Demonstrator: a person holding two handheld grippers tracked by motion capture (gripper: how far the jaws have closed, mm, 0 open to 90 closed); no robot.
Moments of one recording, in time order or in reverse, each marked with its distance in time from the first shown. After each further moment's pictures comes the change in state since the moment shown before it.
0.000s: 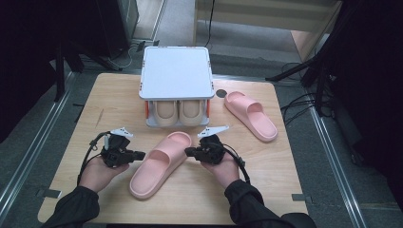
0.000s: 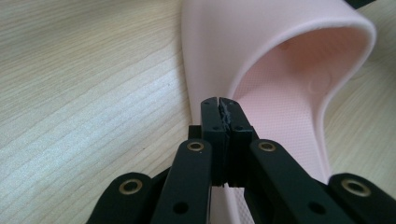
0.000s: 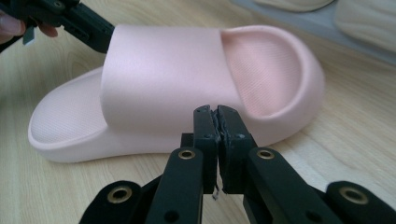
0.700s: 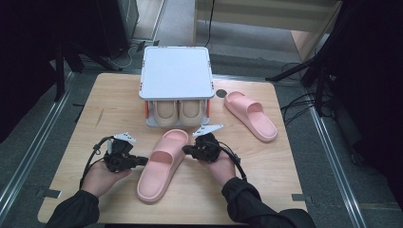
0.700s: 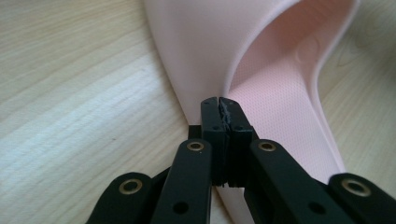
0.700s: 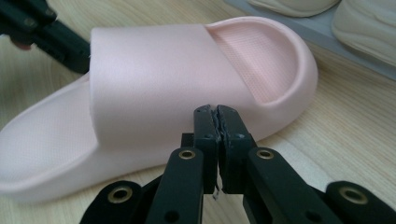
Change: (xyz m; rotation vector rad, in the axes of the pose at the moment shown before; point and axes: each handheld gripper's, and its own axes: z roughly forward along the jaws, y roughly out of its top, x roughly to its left) left arm -0.010 -0.008 0.007 0.021 -0.050 -0.006; right arm -0.003 0.007 0.012 0.009 -0.038 -0.038
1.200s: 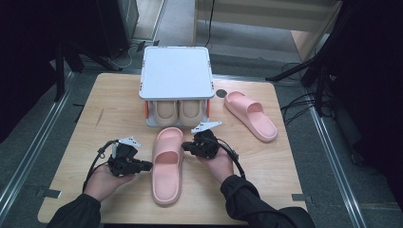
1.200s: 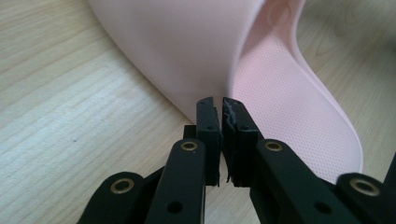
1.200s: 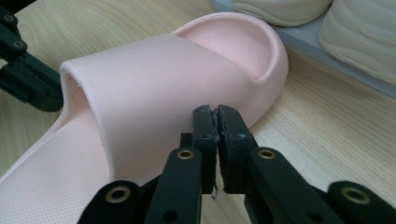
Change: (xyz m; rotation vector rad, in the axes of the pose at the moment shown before) left arm -0.011 -0.001 0.003 0.003 -0.035 0.019; right arm -0.005 0.007 0.005 0.002 -0.022 0.008
